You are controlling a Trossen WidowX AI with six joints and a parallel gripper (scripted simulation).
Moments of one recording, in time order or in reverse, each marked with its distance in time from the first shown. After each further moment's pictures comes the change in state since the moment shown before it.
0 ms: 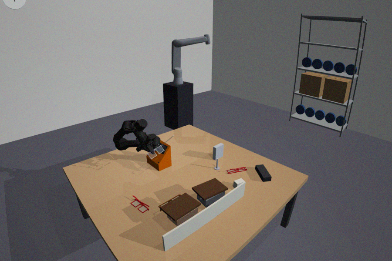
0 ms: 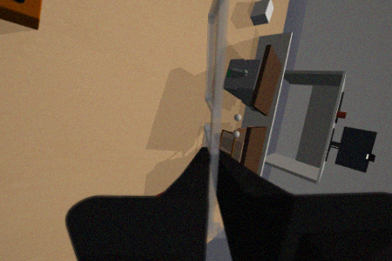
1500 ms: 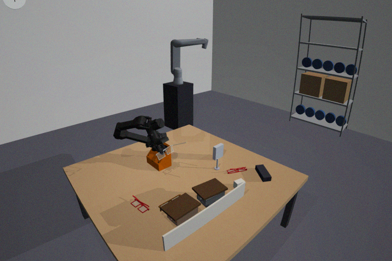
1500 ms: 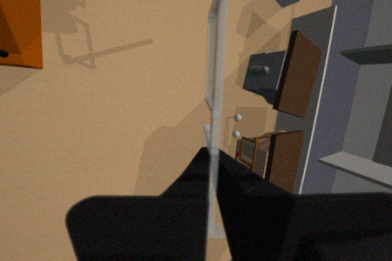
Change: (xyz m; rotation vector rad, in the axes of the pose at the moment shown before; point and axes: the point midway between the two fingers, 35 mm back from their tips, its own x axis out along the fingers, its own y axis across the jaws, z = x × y) arm 0.037 -0.059 0.016 0.145 0.030 0.268
